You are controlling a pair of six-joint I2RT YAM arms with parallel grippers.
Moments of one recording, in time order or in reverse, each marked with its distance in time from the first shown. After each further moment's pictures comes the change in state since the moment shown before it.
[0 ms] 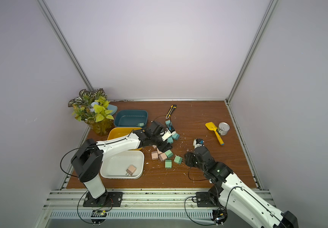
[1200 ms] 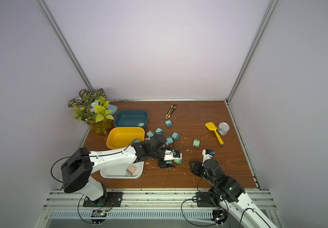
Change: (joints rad) left arm -0.199 -0.140 -0.201 0.155 0.155 0.444; right arm 0.000 -0.373 -0.154 -0.154 -0.049 0.175
